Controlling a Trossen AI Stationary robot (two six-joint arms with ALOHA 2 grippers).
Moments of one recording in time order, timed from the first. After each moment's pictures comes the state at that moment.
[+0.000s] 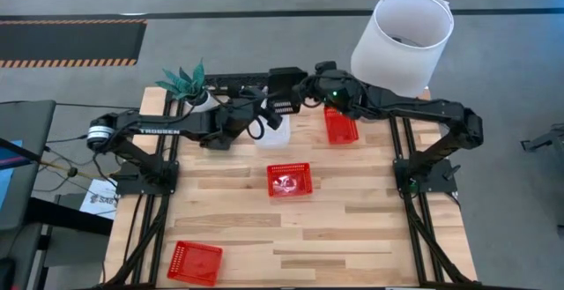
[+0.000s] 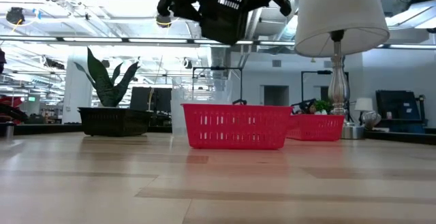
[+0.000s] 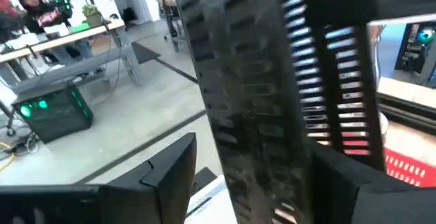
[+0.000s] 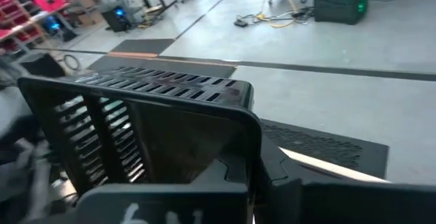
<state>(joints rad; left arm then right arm) 0.14 1.46 1.15 0.03 -0.79 -0.07 -0.24 1.50 1.44 -0.30 0.57 0.59</state>
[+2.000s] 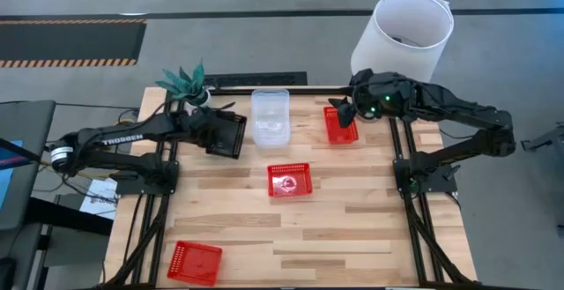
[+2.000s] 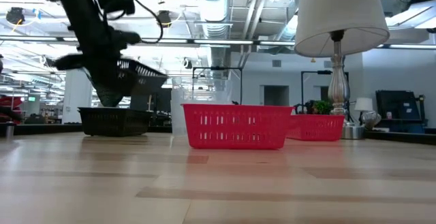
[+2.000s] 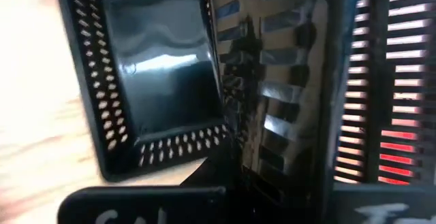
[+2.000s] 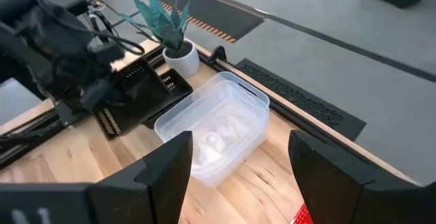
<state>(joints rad) 0.39 1.02 0.71 -0.78 -0.12 -0.90 -0.17 1.17 1.43 -0.78 0.40 0.44</state>
